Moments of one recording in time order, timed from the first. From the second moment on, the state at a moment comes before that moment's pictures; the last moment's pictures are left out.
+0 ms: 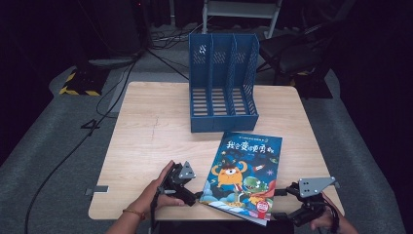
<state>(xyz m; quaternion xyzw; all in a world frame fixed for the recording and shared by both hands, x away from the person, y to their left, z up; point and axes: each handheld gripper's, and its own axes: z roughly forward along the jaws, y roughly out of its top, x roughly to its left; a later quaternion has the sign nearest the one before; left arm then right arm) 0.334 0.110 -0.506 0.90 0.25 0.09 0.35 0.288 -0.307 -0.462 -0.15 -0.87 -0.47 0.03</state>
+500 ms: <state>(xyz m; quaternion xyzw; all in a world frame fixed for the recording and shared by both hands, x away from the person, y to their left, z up) 0.334 0.110 -0.506 0.90 0.25 0.09 0.35 0.321 -0.307 -0.448 -0.21 -0.85 -0.49 0.04</state>
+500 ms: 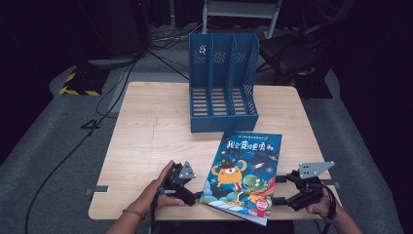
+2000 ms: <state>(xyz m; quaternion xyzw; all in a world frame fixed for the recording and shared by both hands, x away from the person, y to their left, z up) 0.345 0.112 -0.499 0.89 0.30 0.10 0.32 0.375 -0.300 -0.448 -0.27 -0.81 -0.53 -0.04</state>
